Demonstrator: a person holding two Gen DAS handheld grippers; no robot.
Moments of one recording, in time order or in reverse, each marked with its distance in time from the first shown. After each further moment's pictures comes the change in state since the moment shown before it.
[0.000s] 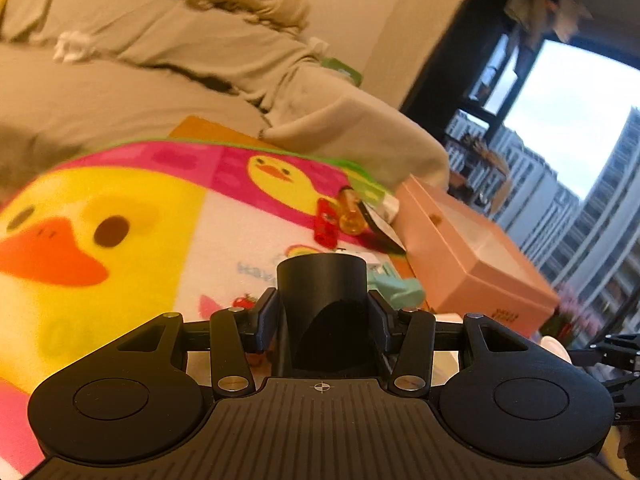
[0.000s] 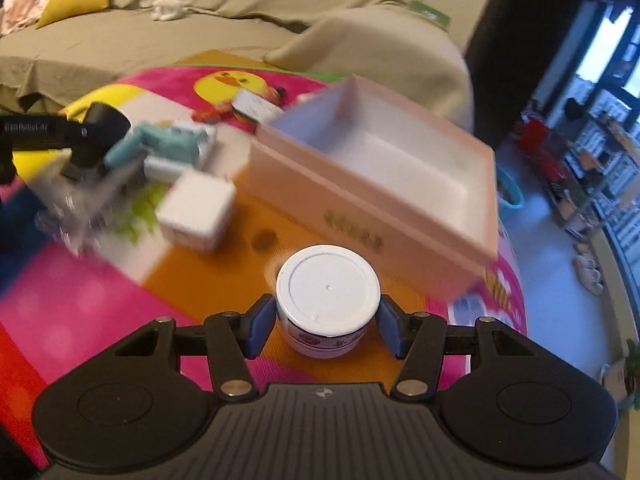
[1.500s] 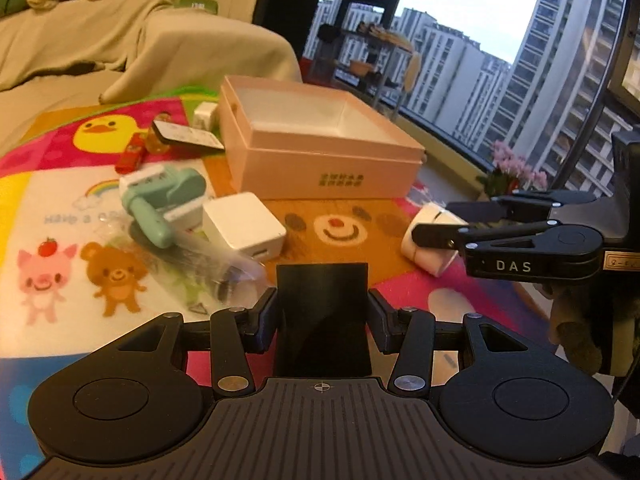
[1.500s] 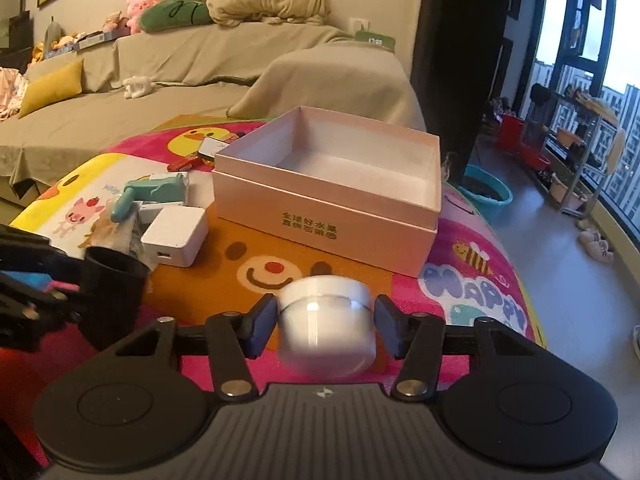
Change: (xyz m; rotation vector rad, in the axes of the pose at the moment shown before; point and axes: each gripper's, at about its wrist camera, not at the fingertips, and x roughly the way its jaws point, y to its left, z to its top) left arm -0.008 -0.127 -0.048 0.323 0.280 -0.162; right arm -0.025 -0.033 -0.040 0.190 -0.169 0.030
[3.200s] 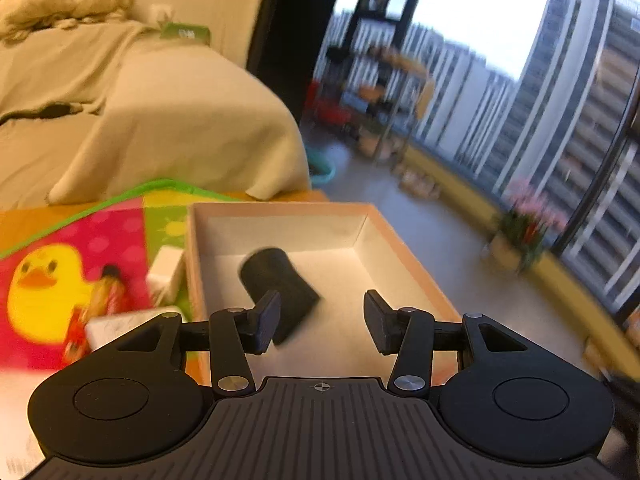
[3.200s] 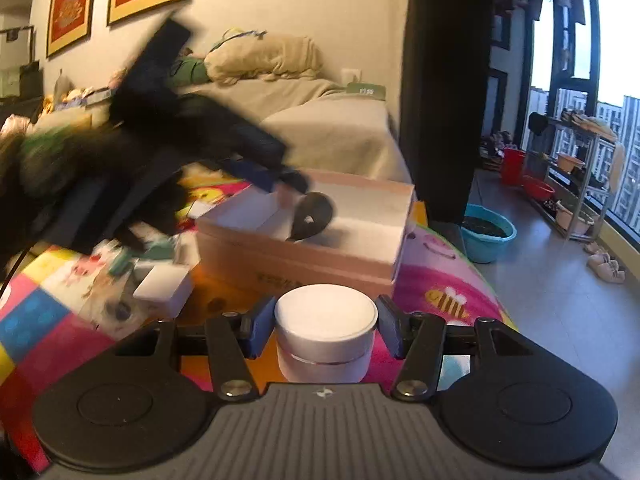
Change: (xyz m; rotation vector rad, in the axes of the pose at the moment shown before) left arm 0.087 0.014 0.163 -0.028 -0.093 -0.006; right arm -0.020 -0.044 0.002 0.060 -0.173 0.042
